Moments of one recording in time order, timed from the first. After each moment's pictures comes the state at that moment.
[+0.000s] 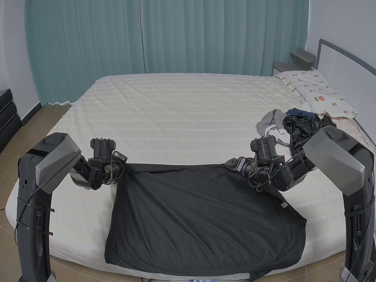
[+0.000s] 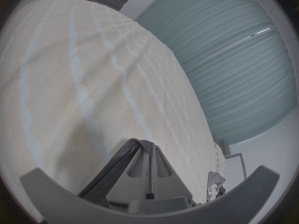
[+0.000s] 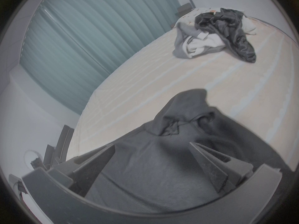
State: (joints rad) left arm -0.10 2.51 -1.35 -0.62 0.04 -1.12; right arm 0.37 2.44 -1.32 -0.51 -0.06 0.75
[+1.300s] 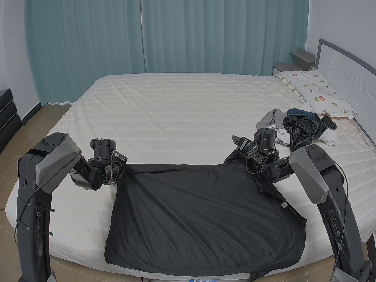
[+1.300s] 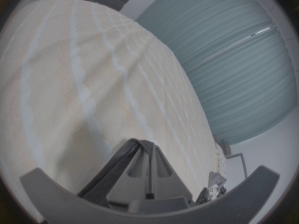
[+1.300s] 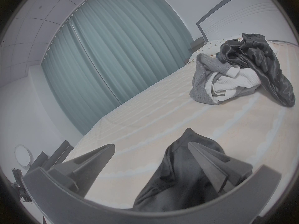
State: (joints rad) left arm -0.10 2.51 -1.34 -0.62 0.05 -1.12; right arm 0.25 2.77 -1.84 -0.71 -0.11 0.55
